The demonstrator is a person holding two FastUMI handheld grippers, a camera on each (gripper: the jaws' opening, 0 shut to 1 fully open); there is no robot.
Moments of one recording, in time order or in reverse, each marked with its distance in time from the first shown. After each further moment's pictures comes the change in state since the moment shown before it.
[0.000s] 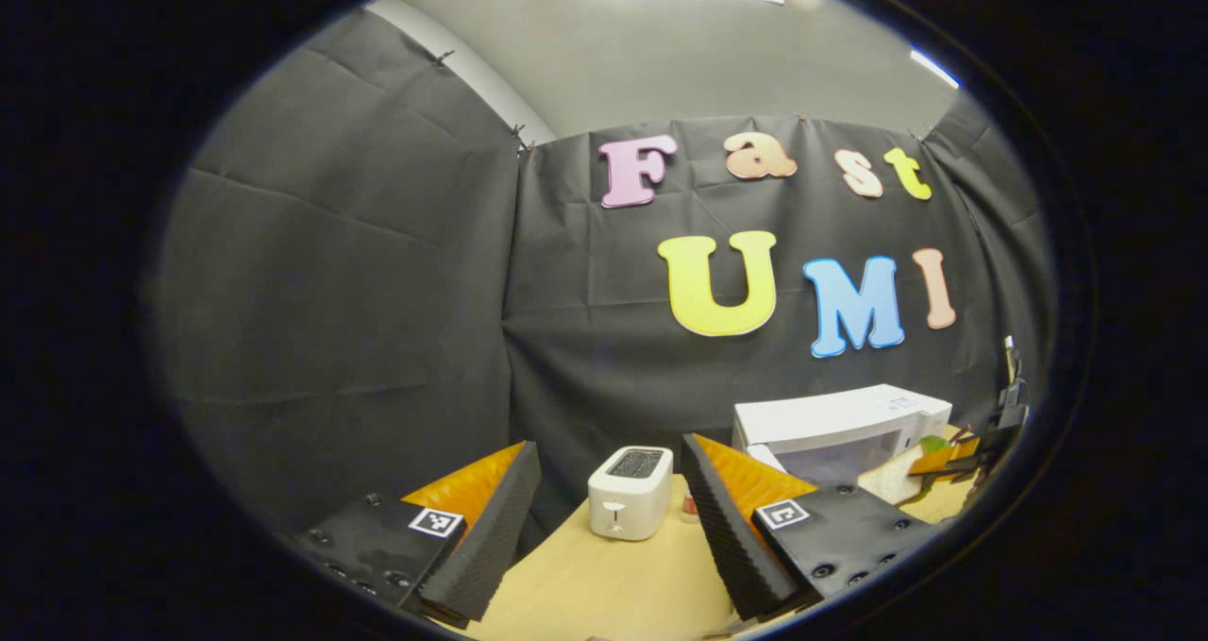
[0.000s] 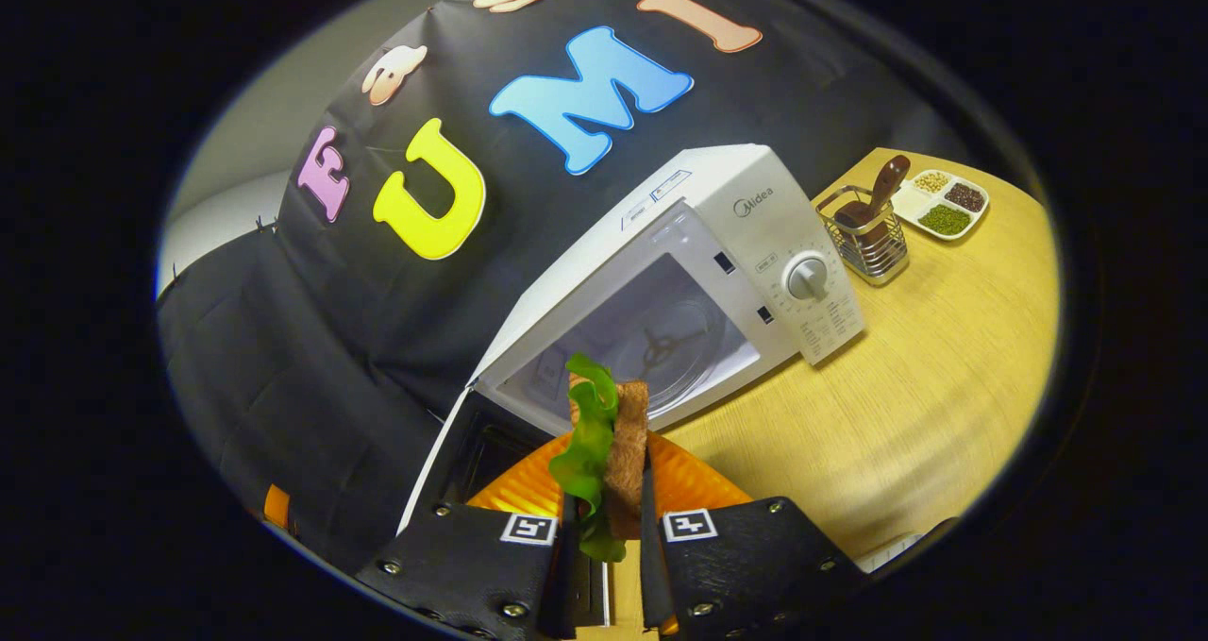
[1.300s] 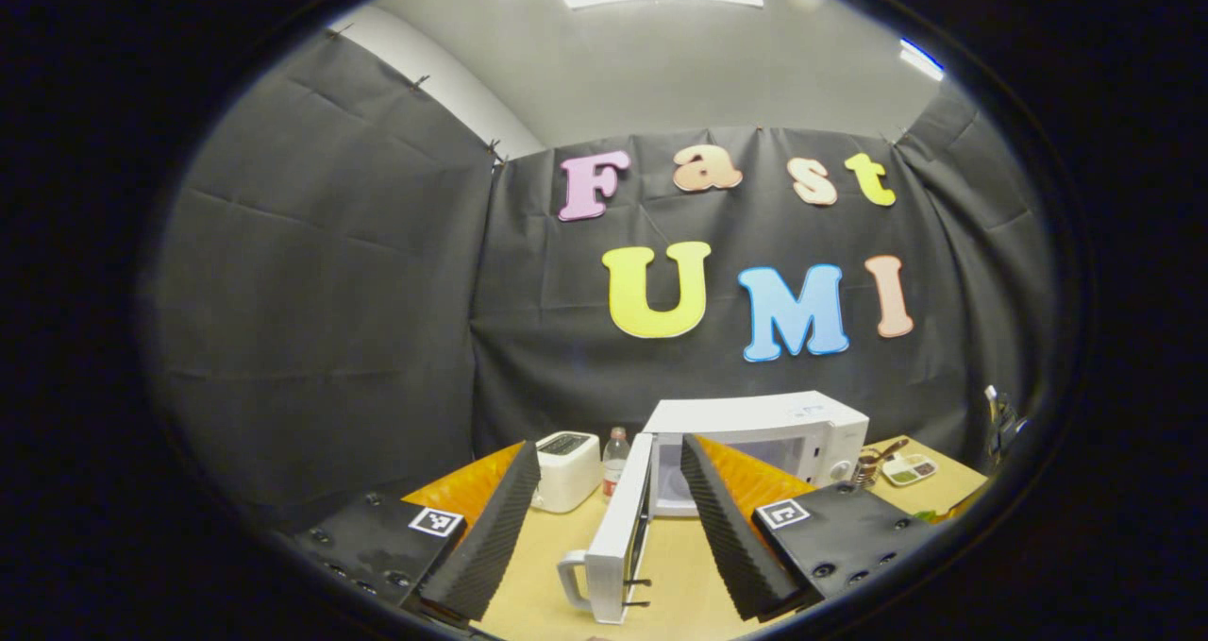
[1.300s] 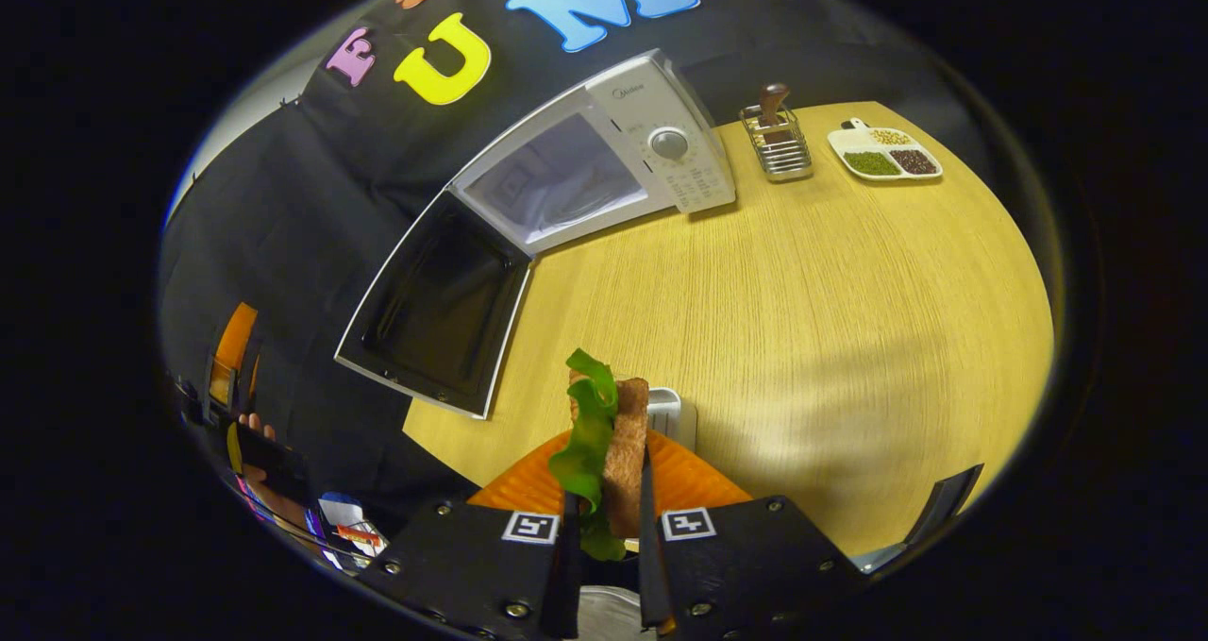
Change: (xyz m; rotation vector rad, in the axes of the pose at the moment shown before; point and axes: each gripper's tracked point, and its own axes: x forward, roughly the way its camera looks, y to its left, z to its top) left arm -0.112 -0.164 0.022 -0.024 -0.029 -0.025; right arm -0.210 -0.130 -0.046 -0.232 0.534 -0.019
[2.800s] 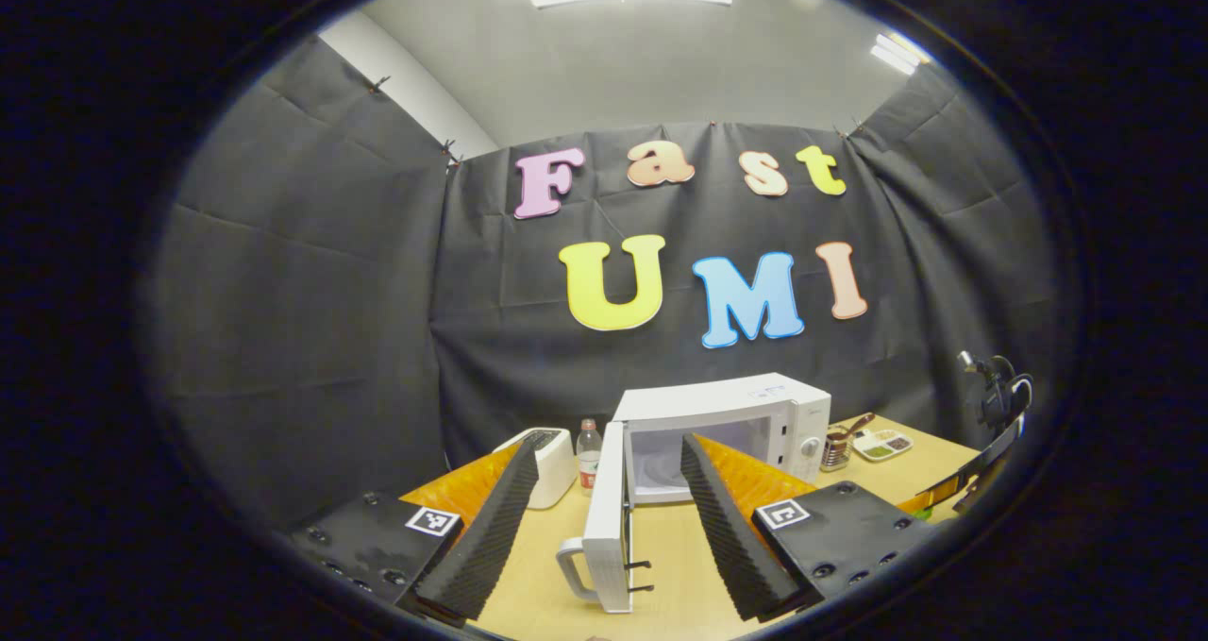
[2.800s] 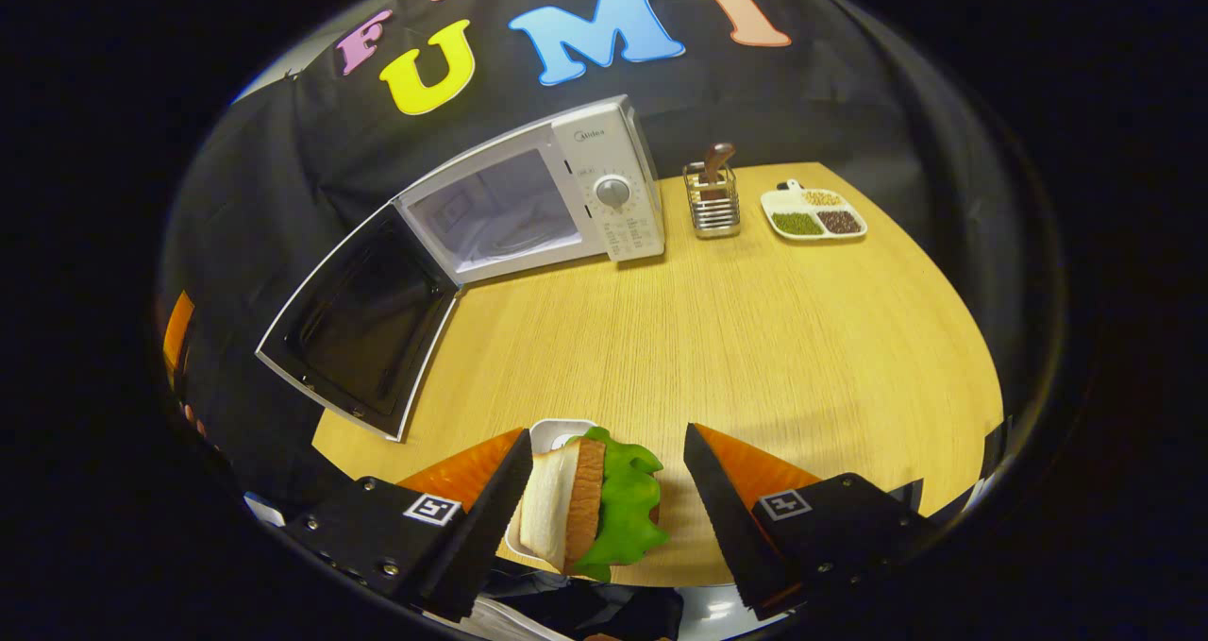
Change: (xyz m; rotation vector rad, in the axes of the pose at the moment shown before) left arm -0.033 -0.025 -0.014 0.064 0.035 -0.147; right arm -0.007 -0.049 -0.009 -0.044 -0.091 -0.246
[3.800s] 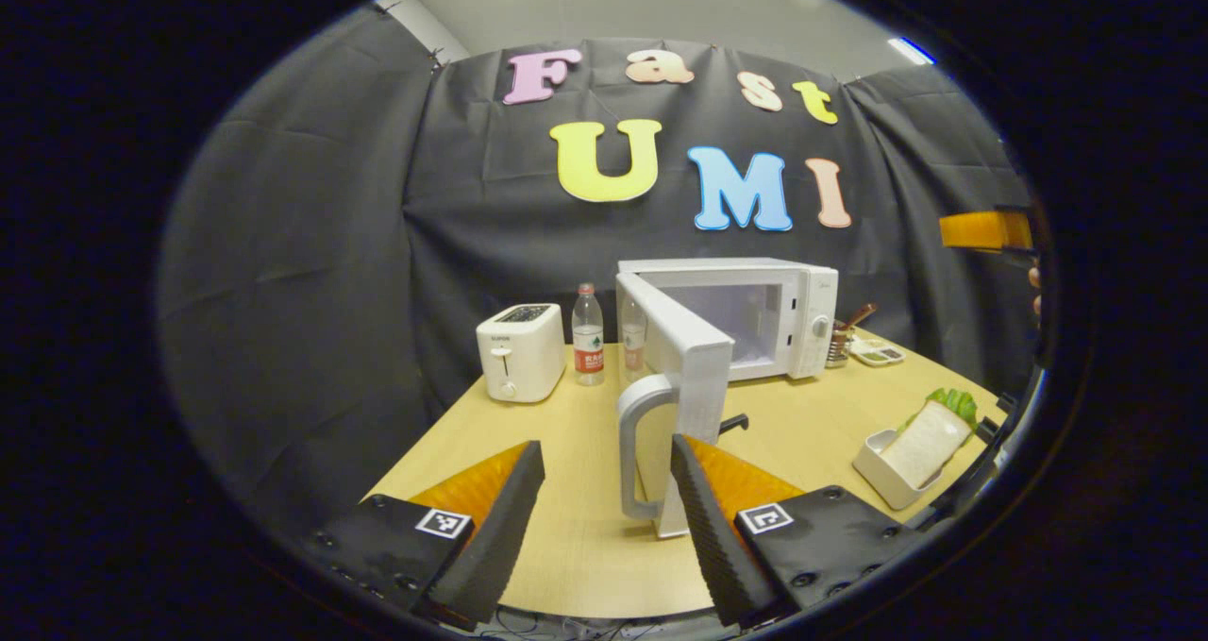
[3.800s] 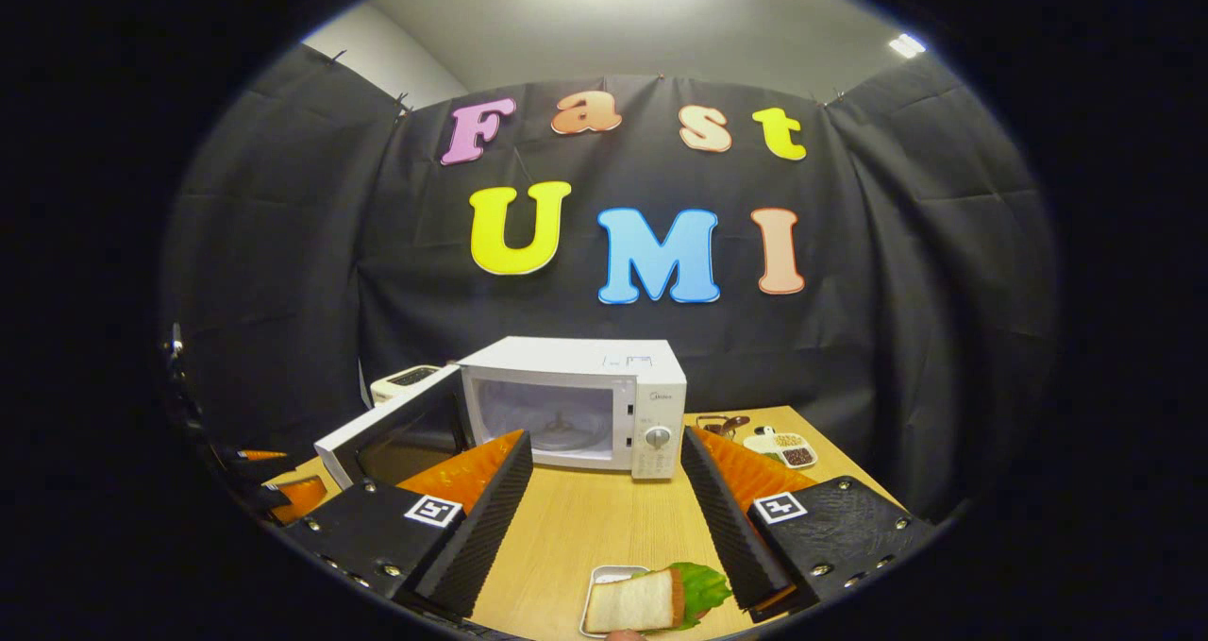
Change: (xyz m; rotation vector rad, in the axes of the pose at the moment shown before) left arm 0.004 0.067 -0.165 -0.032 0.269 -0.113; right arm -0.104 0.130 0.110 -0.335 -0.684 -0.190
